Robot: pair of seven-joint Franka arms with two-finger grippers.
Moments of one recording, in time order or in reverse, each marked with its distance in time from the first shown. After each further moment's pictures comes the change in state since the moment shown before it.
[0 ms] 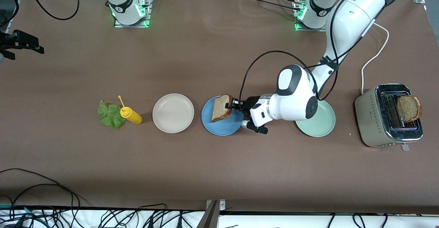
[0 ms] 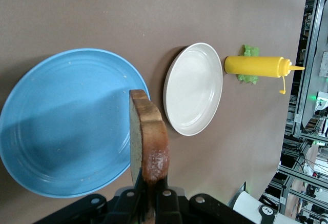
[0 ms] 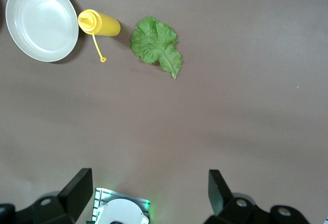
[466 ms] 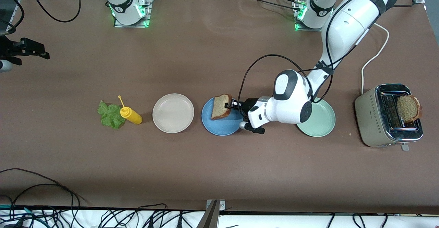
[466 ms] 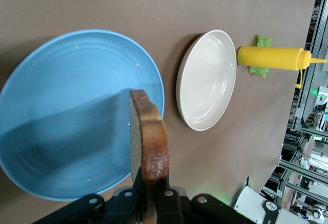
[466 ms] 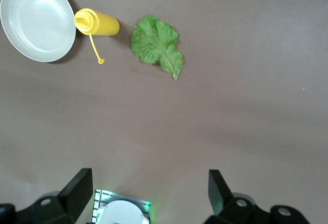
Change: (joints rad) left arm -0.004 0.062 0.000 0.001 0.000 0.000 0.019; right arm 0.003 0.040 0.001 0.000 0.007 0.015 0.000
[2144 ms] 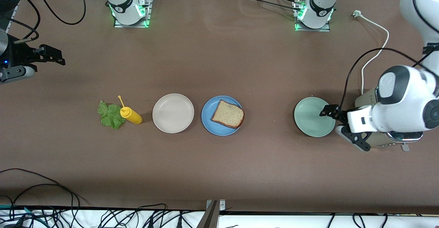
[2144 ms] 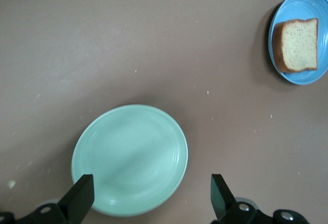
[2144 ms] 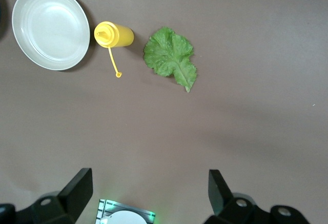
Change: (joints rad) left arm 0.363 -0.270 0.111 0.052 0.514 -0.450 0.403; right arm 0.085 0.020 0.003 0.000 0.003 0.037 0.054
